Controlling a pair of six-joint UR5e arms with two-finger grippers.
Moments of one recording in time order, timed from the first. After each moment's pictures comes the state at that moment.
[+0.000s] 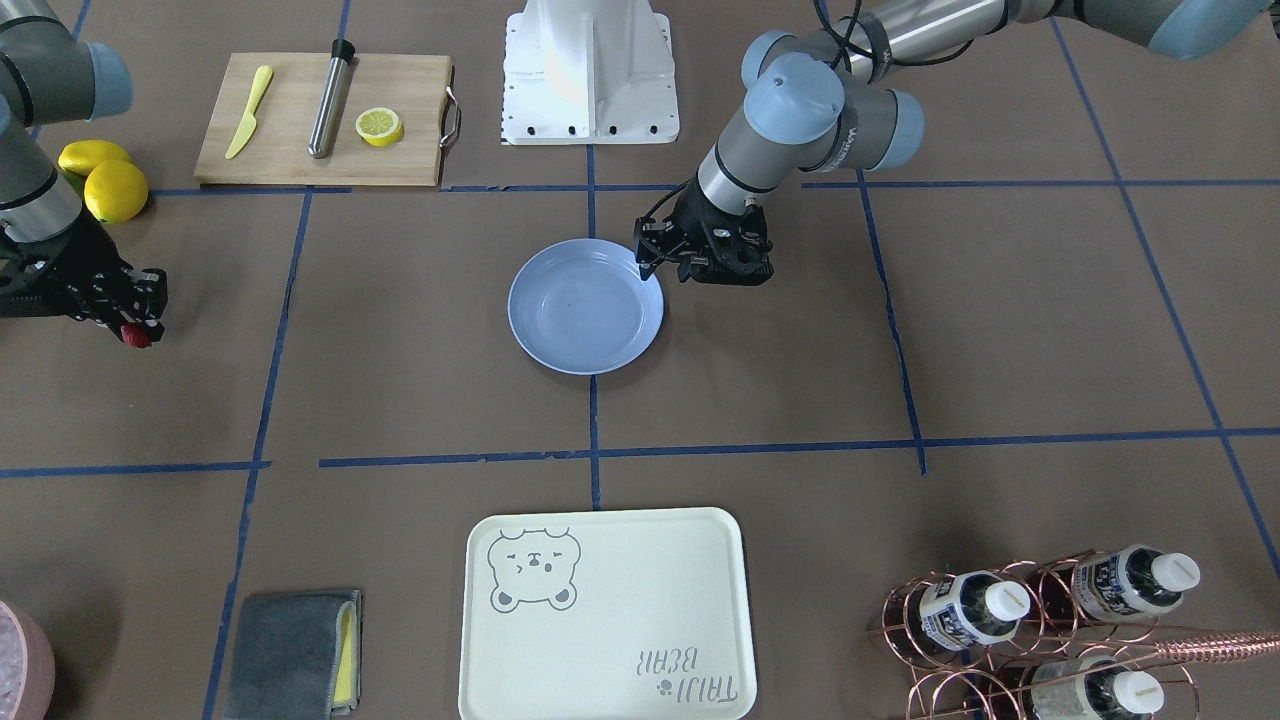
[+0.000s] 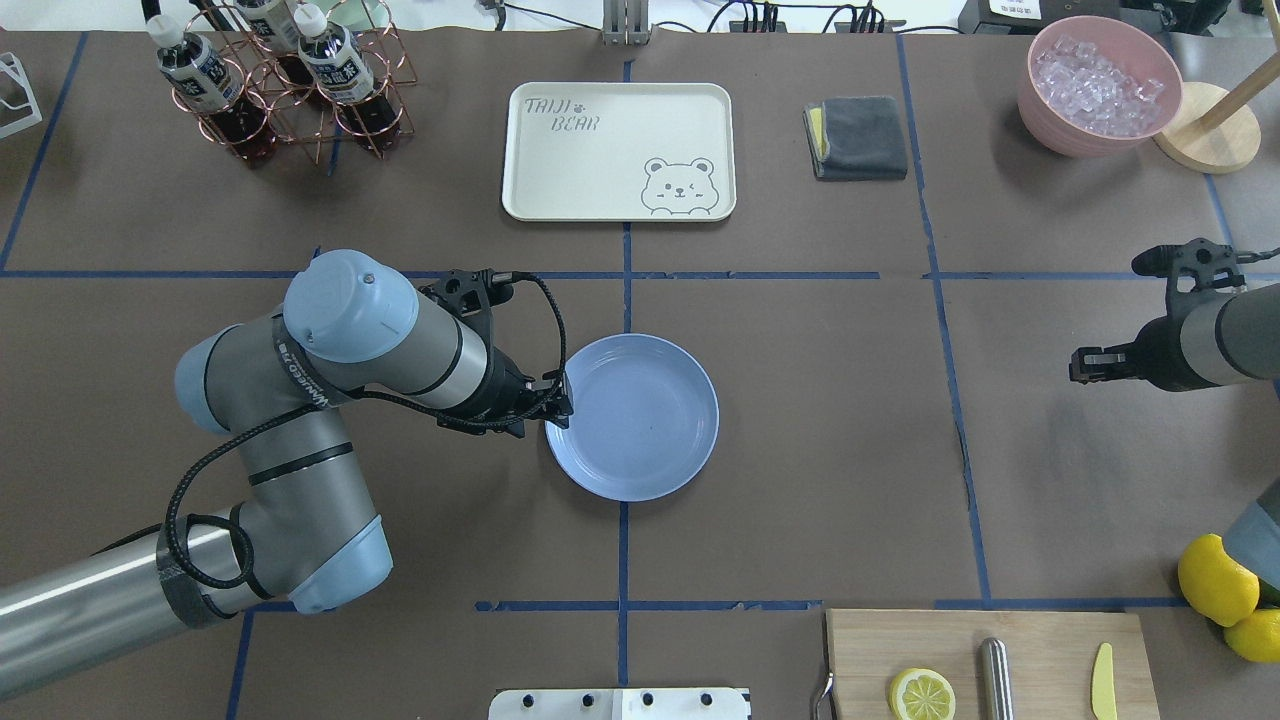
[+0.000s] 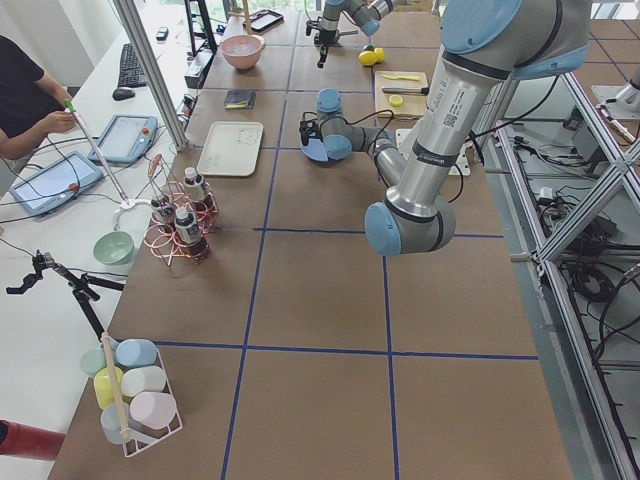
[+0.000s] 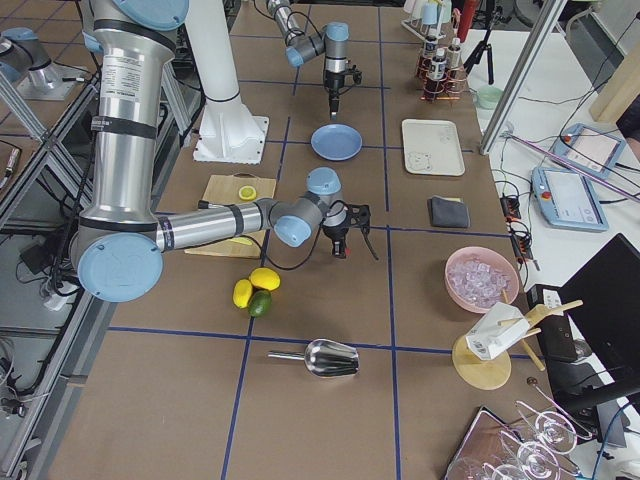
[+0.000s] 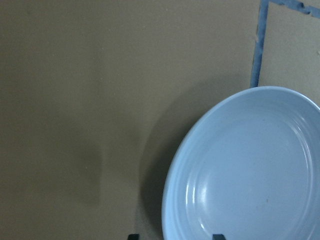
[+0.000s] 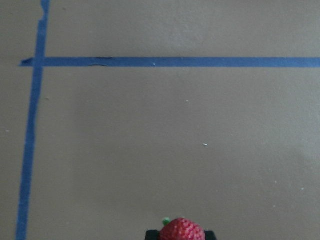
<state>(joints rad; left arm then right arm) -0.52 -2.10 -1.67 -2.02 -2.03 -1.44 0.84 -1.69 1.85 -0.97 1.95 1.00</state>
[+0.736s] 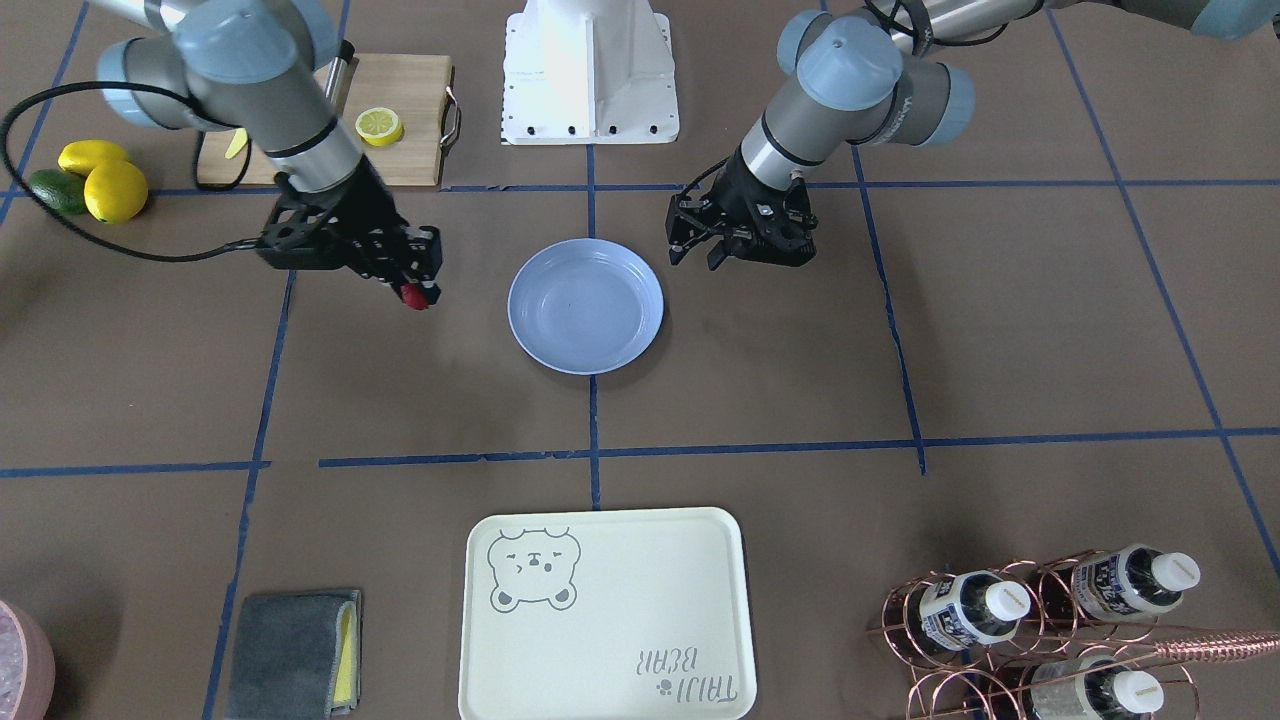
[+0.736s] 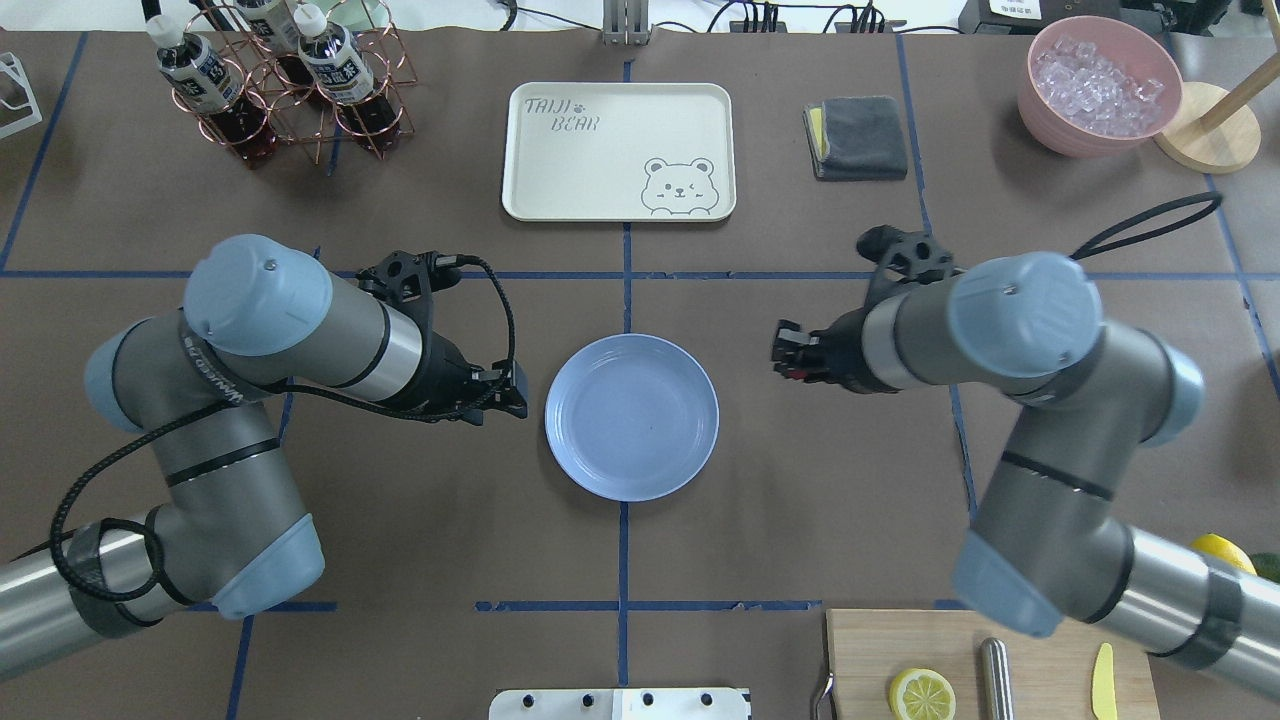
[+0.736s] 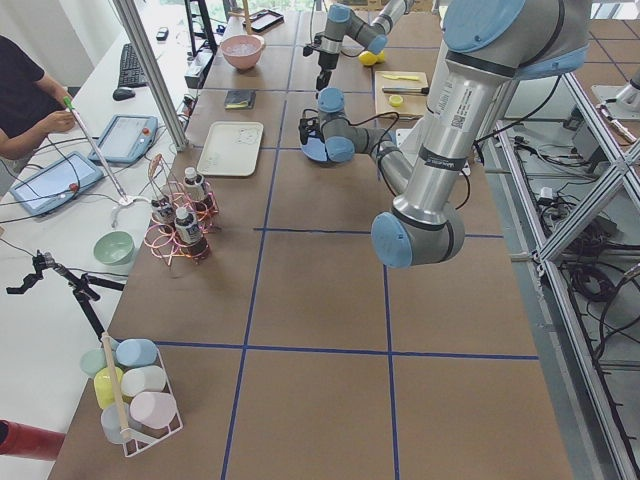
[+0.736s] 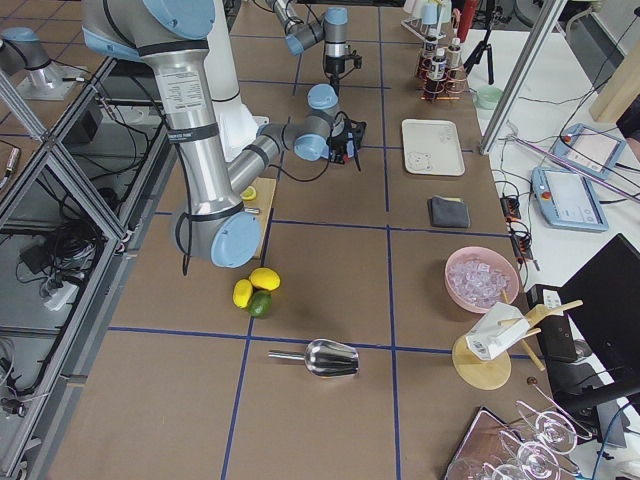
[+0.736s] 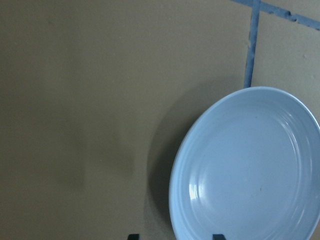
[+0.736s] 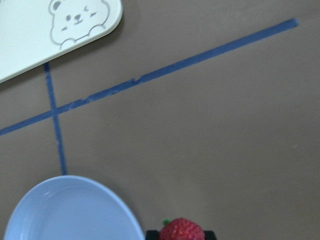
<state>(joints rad) -0.56 -1.98 -1.81 -2.03 -2.04 -1.37 0.52 -1.20 1.90 -1.24 1.77 1.58</state>
